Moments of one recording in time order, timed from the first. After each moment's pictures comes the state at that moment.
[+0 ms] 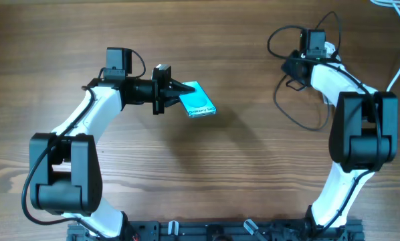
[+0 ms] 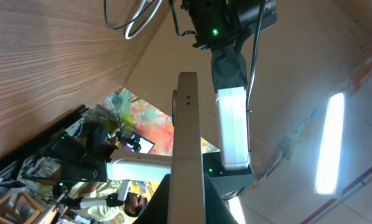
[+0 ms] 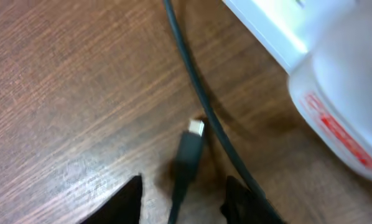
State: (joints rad) left arm -0.08 1.79 1.10 -0.38 1.46 -1.10; right arm 0.00 2.11 1.34 -0.26 0.11 0.58
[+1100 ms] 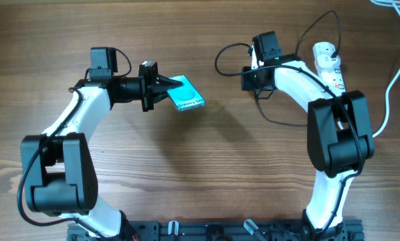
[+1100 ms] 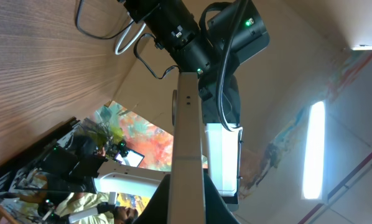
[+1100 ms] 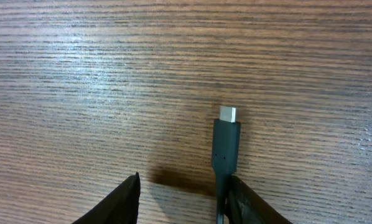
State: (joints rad) left arm 0.01 1.79 1.10 -0.37 1.48 -1.10; right arm 0.25 2.11 1.41 -0.52 -0.07 0.23
